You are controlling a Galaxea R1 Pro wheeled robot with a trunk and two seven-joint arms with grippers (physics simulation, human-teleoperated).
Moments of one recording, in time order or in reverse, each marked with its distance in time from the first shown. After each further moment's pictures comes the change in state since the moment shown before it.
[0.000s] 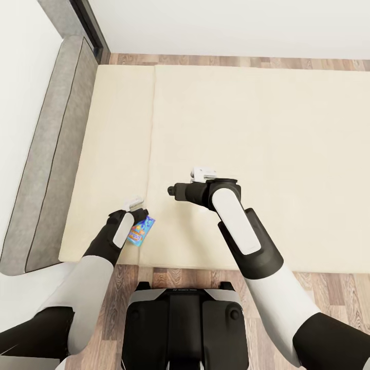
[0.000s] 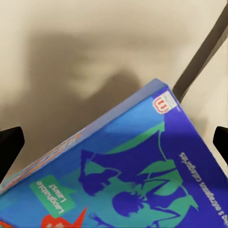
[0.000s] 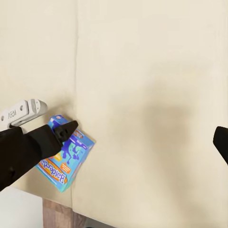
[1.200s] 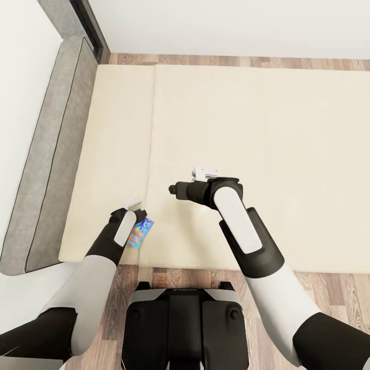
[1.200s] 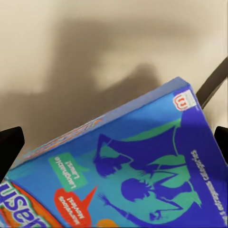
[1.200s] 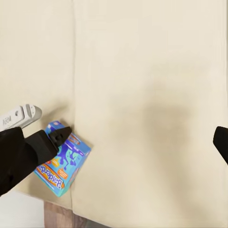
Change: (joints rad) left arm 0.000 -0.024 0.001 -0.029 0.086 0.010 0.189; right arm -0.002 0.000 -0.015 -0.001 -0.001 0.000 0.000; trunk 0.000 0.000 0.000
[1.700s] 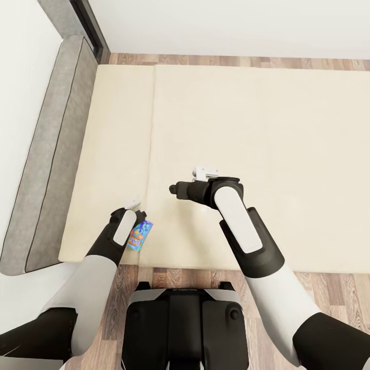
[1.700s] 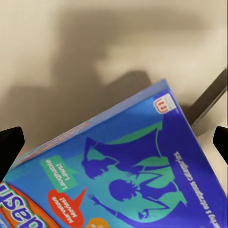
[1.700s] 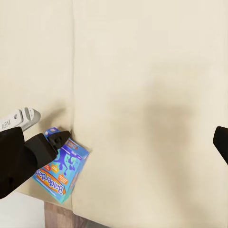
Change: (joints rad) left arm 0.000 -0.001 -0.008 -0.003 0.073 0.001 0.077; right arm 0.000 0.000 -0.005 0.000 -0.001 0.001 0.000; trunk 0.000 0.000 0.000
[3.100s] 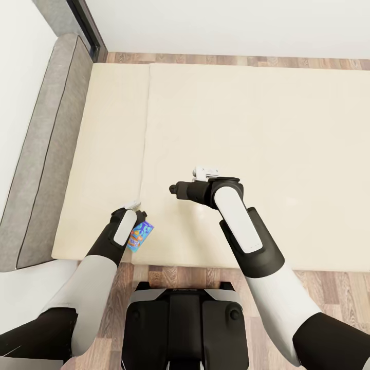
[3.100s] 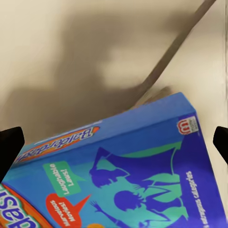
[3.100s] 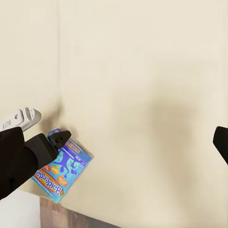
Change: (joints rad) left arm 0.000 -0.001 -0.004 -0.001 0.001 -0.001 0.000; right arm 0.000 0.000 0.000 0.000 0.000 0.000 0.000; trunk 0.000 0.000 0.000
